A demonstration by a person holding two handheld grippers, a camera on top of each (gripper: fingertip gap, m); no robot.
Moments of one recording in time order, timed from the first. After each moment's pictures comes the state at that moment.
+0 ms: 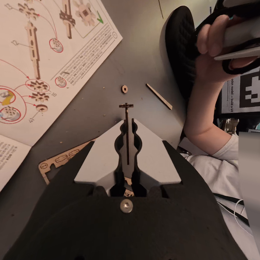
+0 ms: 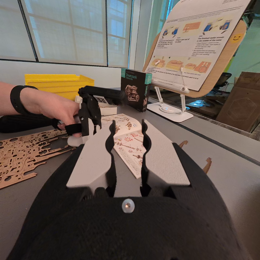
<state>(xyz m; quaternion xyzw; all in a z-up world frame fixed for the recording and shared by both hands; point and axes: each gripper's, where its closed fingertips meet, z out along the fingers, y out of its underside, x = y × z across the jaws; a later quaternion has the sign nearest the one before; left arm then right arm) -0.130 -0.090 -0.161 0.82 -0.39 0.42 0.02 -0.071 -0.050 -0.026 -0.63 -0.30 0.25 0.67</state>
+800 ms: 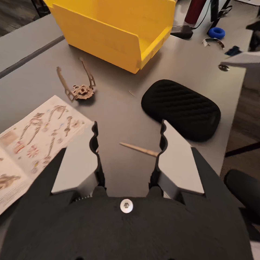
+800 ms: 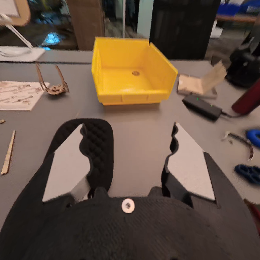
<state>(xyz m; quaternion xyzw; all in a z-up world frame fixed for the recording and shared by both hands) -0.041 -0.110 -0.076 0.75 -0.46 0.26 -0.40 0.171 -0.206 -0.061 -0.81 0.08 -0.10 0.58</state>
